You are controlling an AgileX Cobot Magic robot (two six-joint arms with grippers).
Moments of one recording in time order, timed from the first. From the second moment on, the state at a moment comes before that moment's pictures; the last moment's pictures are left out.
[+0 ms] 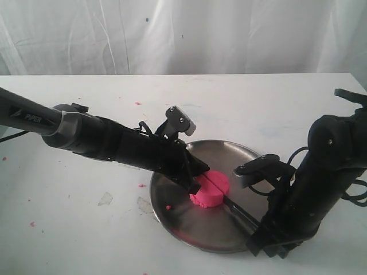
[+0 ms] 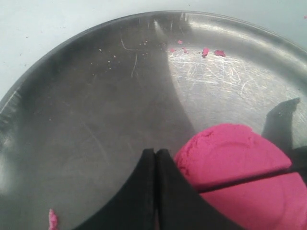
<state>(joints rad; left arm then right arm) -0.46 2.15 -1.23 -1.73 0.58 2.04 0.40 1.64 -0.75 0.27 0.71 -0.40</state>
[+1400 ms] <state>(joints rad) -0.46 1.81 -1.21 -1.57 0.40 1.90 0.40 1.64 -0.75 0.28 0.71 -0.39</state>
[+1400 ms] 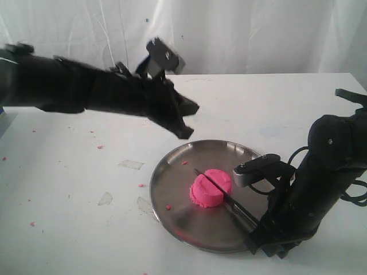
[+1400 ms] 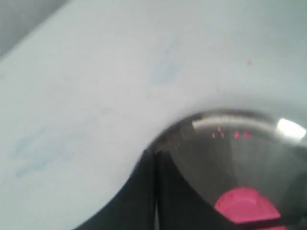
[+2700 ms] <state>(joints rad) -0.13 0.52 -0.41 -1.79 0.28 2.11 0.40 1.64 -0.75 0.28 0.71 -0.39</state>
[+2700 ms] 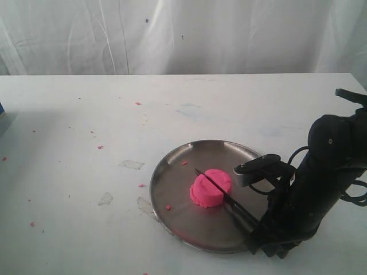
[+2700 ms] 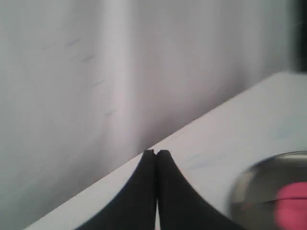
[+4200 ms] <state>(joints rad) 0.10 0.08 -0.24 -0.76 0.21 0.73 0.40 1.64 -0.75 0.29 0.72 -0.39</state>
